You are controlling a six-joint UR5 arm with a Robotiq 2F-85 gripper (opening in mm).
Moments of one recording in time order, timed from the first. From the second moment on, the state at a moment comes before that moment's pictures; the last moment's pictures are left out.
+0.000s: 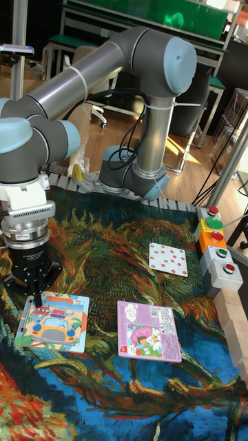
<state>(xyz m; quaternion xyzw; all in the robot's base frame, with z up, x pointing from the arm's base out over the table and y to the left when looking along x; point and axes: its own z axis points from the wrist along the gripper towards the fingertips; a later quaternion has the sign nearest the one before) 0.611 -0.144 0.014 -0.25 0.96 0.10 0.12</state>
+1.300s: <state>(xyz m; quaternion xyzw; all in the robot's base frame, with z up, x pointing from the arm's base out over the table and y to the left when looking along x) 0.614 -0.136 0.009 -0.25 0.96 0.10 0.12</state>
